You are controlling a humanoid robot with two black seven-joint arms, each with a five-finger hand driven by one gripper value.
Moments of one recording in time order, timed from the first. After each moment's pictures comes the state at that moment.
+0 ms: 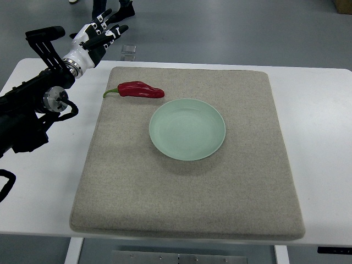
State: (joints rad) left arm -1.03 0.25 -0.40 -0.43 -0.05 -0.24 -0.34; right arm 0.02 0.00 0.06 0.12 -0.15 0.20 0.07
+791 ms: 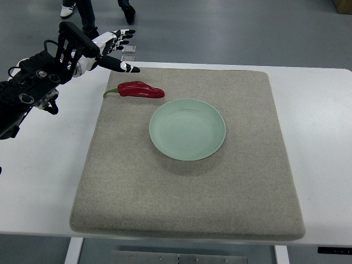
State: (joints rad) left arm -1.08 0.34 -0.34 -0.50 0.83 -0.18 -0.33; right arm 0.02 0.00 0.06 0.12 -0.15 0.20 0.07
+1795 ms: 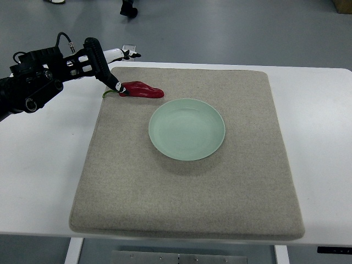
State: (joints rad) left arm -1.16 0.35 -0.14 -0.51 1.16 -0.17 -0.33; right arm 0.02 0.00 0.06 0.12 -0.15 0.20 0.07
